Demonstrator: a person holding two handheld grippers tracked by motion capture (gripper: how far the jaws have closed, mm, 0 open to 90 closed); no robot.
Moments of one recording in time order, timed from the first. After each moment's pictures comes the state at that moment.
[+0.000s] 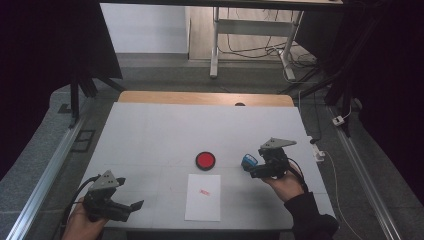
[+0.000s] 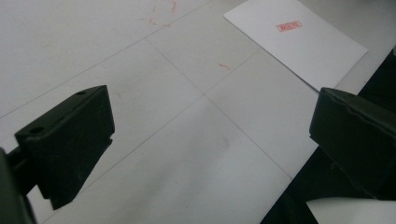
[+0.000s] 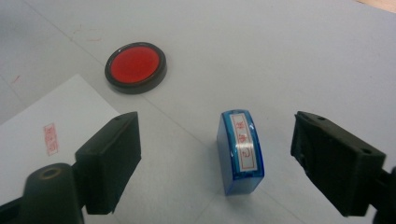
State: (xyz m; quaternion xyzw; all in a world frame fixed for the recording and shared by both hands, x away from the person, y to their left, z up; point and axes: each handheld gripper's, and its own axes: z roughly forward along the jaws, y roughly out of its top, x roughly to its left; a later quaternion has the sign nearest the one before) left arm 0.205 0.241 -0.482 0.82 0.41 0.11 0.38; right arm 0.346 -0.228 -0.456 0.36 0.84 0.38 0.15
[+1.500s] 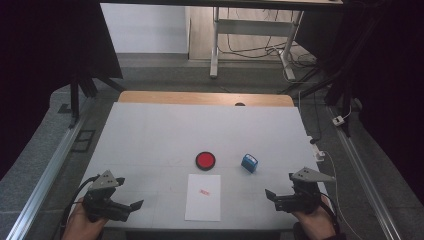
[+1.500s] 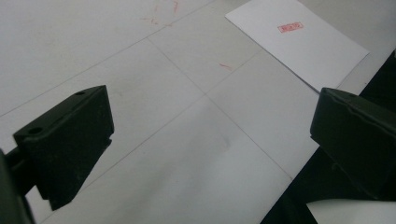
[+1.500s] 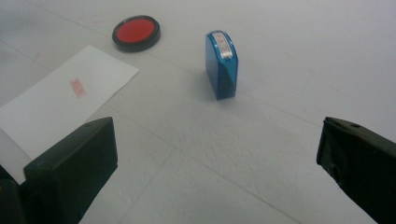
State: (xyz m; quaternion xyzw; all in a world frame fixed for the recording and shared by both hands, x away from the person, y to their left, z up) left arm 0.205 0.242 -0.482 0.82 0.41 0.11 0.38; right arm 0.256 -0.290 -0.451 0.42 0.80 0.39 0.18
